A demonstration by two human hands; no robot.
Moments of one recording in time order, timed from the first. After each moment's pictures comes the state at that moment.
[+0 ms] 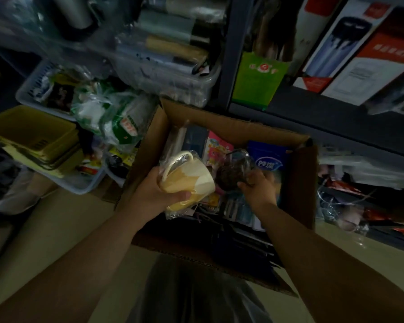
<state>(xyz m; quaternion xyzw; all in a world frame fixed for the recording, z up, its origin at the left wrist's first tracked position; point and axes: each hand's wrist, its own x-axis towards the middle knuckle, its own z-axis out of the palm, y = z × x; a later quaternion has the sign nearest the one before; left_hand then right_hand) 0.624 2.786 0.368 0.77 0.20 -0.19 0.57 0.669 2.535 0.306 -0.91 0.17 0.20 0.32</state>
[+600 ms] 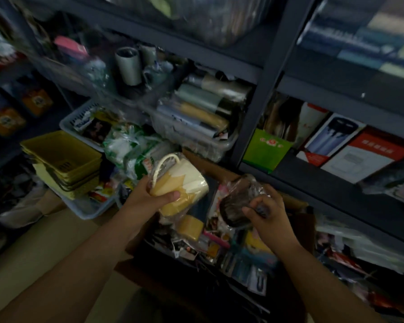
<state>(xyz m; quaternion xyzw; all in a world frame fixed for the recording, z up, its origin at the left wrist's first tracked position) 0.656 2.815 0.432 0.66 0.27 -0.04 0.70 0.690 2.540 0.419 -0.88 0.00 0.10 0.47</state>
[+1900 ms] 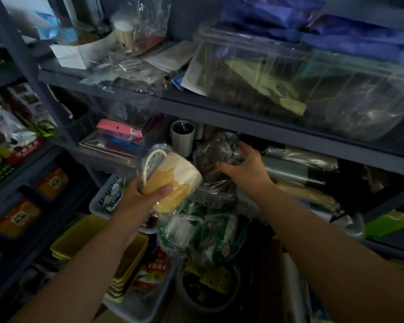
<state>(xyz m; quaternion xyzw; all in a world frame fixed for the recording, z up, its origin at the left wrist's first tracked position) 0.845 3.171 0.489 0.67 0.19 -0.03 0.71 0.921 2.942 0.522 -0.87 0.05 0.01 0.49</state>
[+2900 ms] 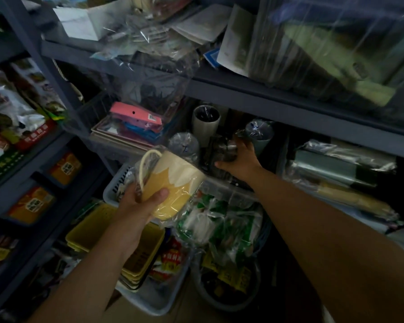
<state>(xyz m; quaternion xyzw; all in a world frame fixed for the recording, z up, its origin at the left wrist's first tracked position) 0.849 3.227 0.452 0.60 0.22 -0.04 0.77 1.011 3.003 0.436 -0.93 0.00 0.10 0.34</state>
